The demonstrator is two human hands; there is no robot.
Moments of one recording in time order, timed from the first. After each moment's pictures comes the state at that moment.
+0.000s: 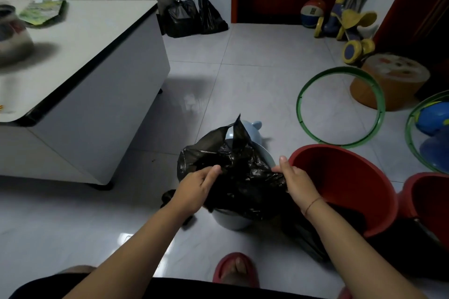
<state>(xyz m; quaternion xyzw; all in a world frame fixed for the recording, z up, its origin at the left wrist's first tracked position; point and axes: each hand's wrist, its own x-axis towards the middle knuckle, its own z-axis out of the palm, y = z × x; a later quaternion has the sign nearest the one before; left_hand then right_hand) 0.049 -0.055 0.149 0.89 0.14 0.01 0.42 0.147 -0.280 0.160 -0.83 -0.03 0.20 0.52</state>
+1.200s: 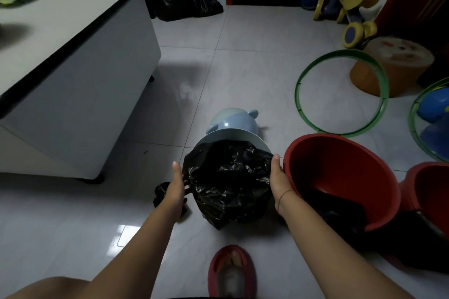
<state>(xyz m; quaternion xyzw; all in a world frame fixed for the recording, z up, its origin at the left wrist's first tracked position) 0.058 -0.050 0.098 0.60 0.44 -0.01 0.67 0.155 -0.243 0.100 -0.72 0.17 0.25 0.63</state>
